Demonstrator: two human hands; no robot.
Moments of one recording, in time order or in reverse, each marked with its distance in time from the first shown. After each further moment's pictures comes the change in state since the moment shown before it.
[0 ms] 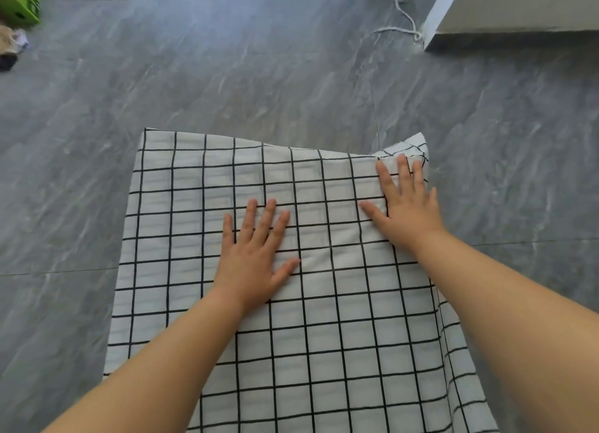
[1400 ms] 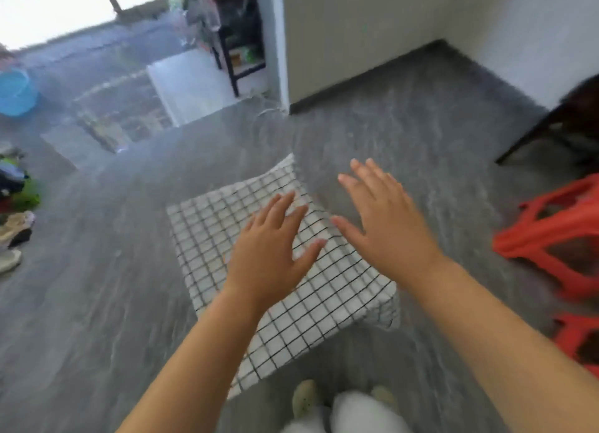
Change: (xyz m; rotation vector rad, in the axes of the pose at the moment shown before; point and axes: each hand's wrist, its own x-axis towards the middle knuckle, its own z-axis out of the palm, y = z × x) left_hand -0.351 0.136 -0.357 -0.186 0.252 0.489; right_hand -0.555 -0.074 -0.225 0.200 0.577 0.058
